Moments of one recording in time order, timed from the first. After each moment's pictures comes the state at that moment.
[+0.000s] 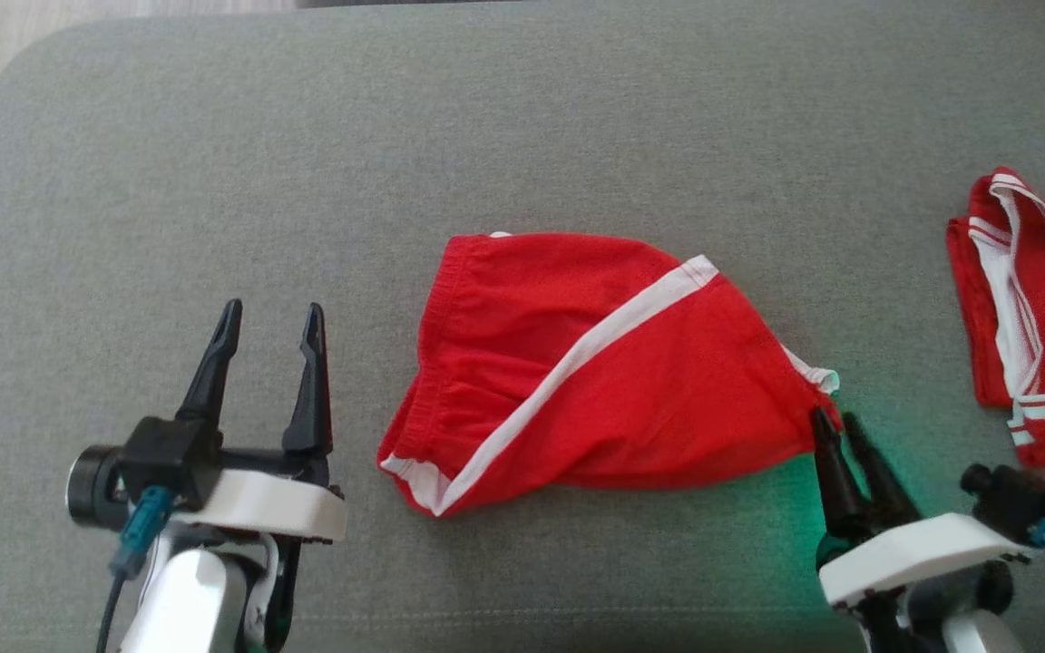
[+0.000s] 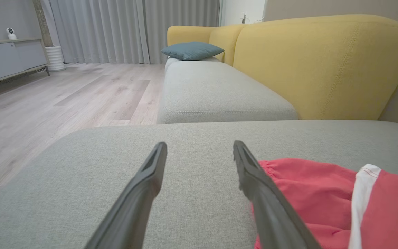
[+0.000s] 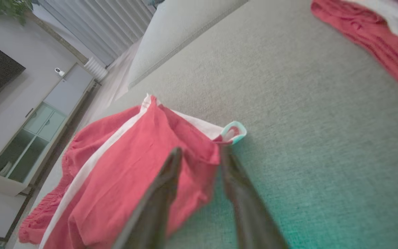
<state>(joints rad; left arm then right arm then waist) -0.09 0.15 -0.27 0.04 -0.19 0.13 -0.25 0.06 -0.05 0.08 0.15 0.61 0.13 0.02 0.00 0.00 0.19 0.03</state>
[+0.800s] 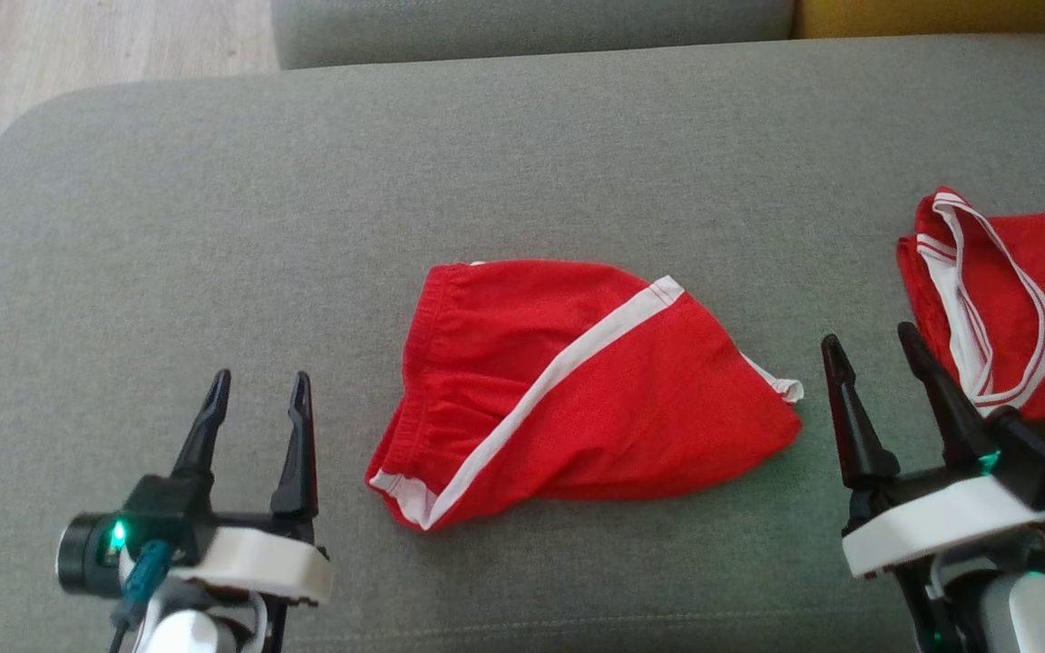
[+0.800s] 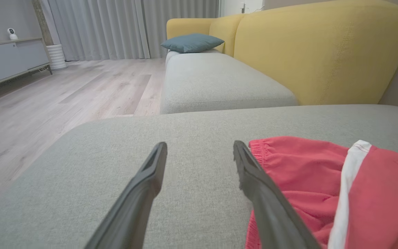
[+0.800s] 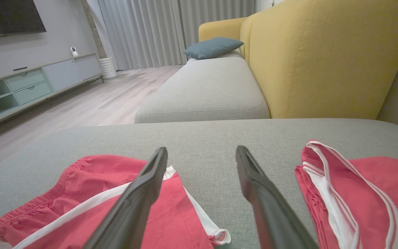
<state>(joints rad) 0.02 0.17 -0.25 0.04 -0.18 0.15 -0.24 0.06 -0.10 0.06 -0.13 0.20 0.13 0.06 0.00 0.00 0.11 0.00</state>
